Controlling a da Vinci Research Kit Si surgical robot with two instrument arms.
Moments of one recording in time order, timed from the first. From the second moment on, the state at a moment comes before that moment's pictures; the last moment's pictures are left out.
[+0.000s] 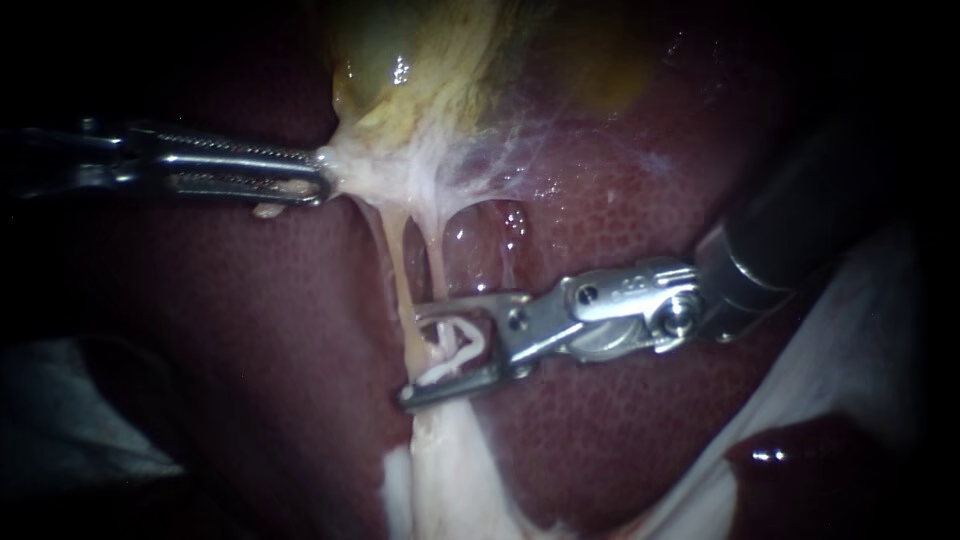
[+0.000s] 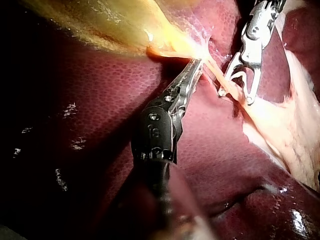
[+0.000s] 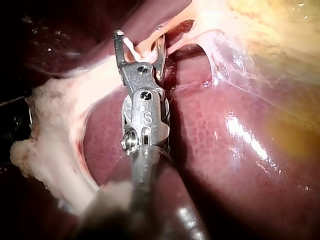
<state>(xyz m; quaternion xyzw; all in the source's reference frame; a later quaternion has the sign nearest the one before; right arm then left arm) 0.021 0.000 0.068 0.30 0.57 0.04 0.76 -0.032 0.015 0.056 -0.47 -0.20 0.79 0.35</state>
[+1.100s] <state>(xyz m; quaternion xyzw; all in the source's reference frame) 0.022 -0.002 0.064 0.36 0.58 0.02 0.73 -0.032 0.015 0.055 -0.47 -0.20 0.79 0.35</state>
